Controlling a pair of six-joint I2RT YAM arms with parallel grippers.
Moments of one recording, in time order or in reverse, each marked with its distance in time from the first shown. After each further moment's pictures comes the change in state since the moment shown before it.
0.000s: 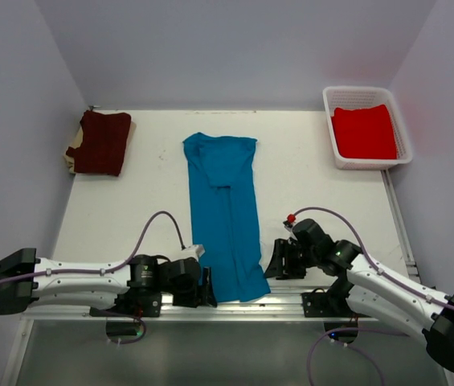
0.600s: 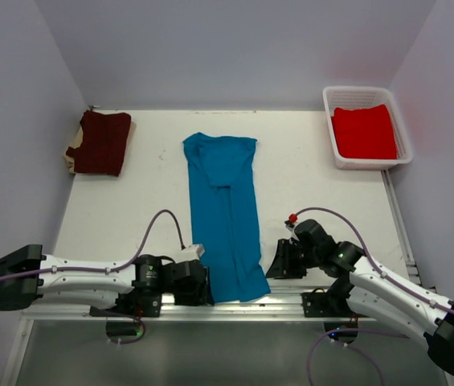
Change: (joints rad) left arm -0.015 0.062 0.027 0.023 -0.053 -0.027; right arm 0.000 -0.043 -0.003 -0.010 0.000 0.015
